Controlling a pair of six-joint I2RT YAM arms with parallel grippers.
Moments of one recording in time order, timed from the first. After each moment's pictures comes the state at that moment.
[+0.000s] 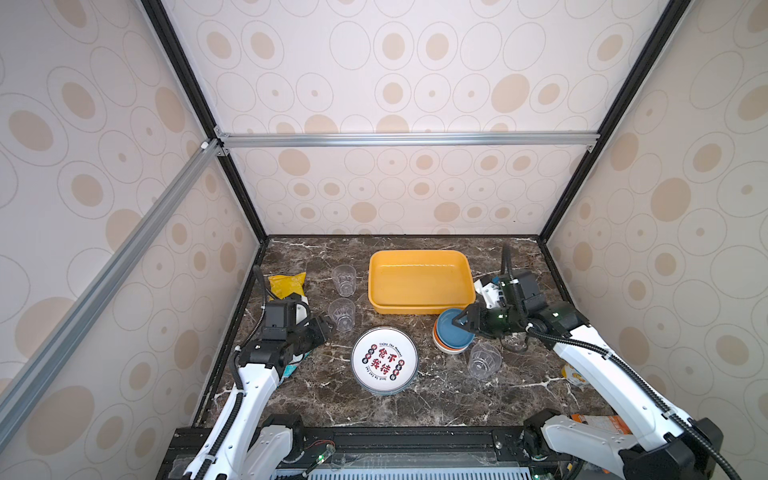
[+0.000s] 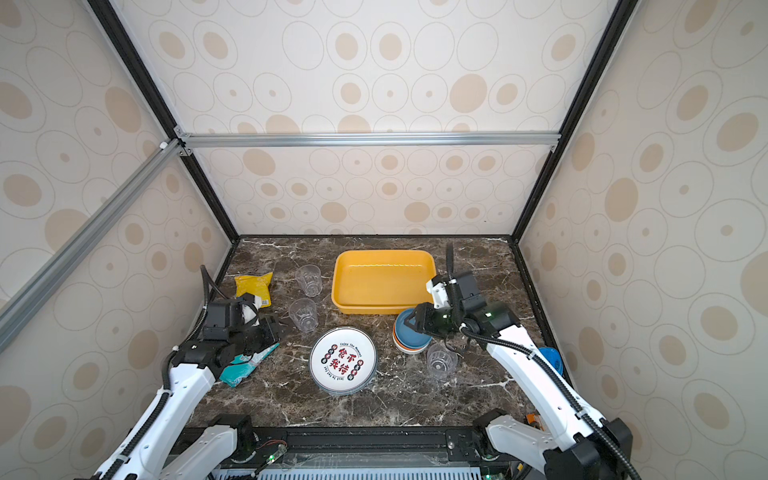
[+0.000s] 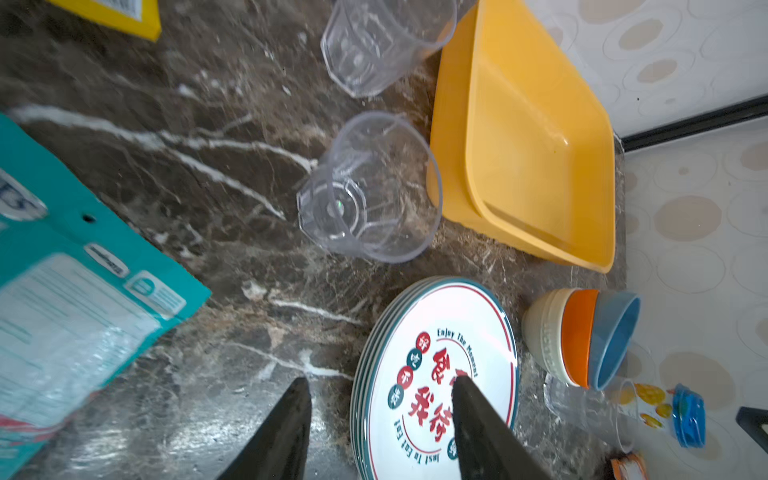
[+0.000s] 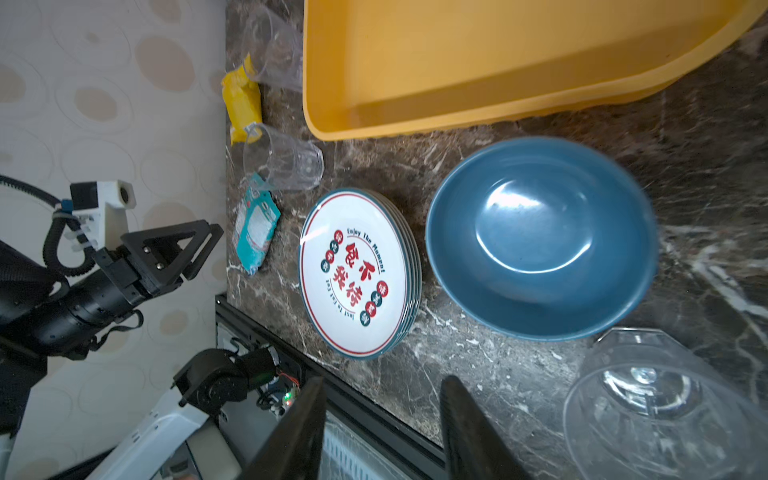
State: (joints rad) left arm -0.07 0.88 0.64 -0.63 0.37 -0.57; right arm 0.45 1.12 1.04 -0.83 -0.44 0.63
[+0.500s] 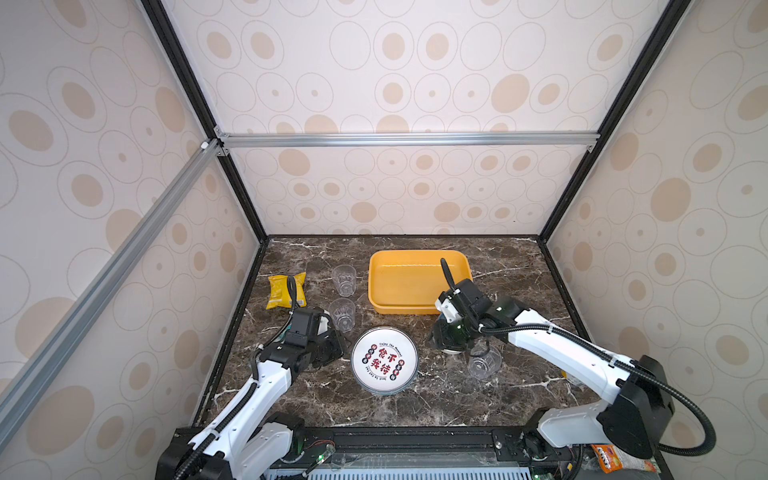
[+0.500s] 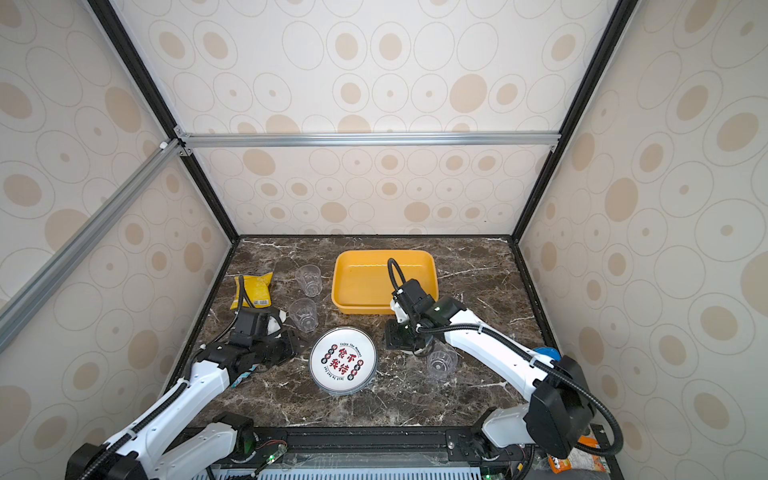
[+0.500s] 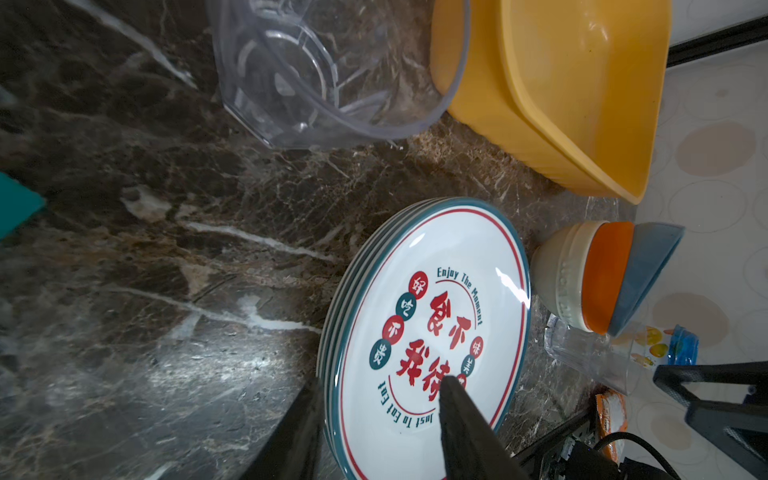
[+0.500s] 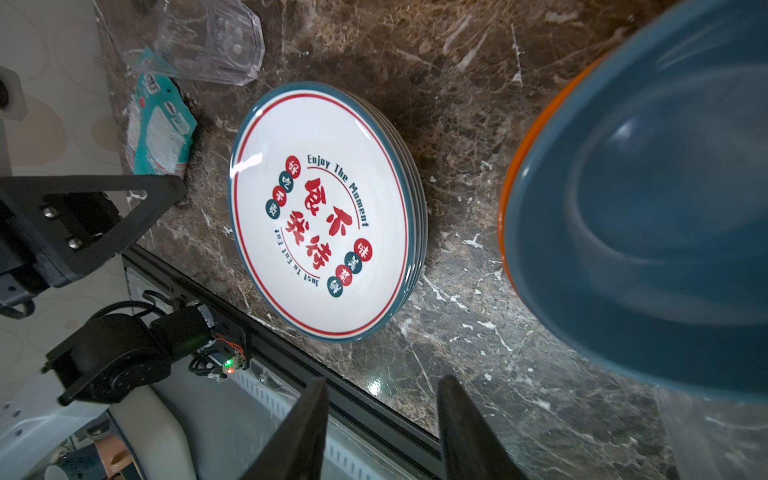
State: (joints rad) left arm -0.28 0.98 0.55 -0.52 0.35 -0.70; right arm 0.72 1.39 1.09 -0.82 -0.31 0.66
